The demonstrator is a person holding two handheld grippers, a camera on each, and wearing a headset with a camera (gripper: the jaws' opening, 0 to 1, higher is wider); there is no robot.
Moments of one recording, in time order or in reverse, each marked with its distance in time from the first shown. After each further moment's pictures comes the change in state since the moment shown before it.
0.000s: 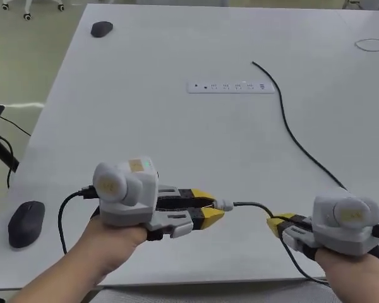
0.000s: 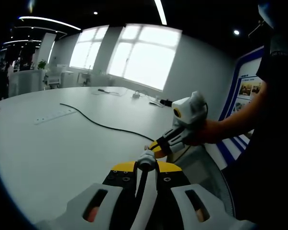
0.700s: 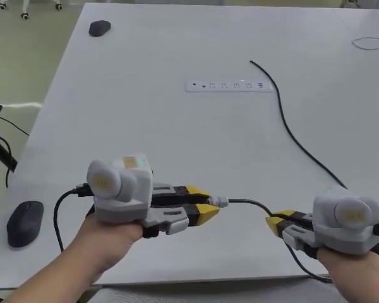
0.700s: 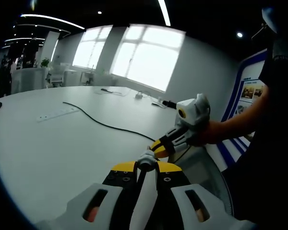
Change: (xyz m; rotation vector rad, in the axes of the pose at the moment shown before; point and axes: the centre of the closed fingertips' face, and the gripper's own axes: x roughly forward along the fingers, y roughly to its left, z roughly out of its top) left arm -0.005 0.006 0.001 -0.026 -0.005 0.024; right arm -0.007 0.007 0.008 -0.088 -0.023 0.031
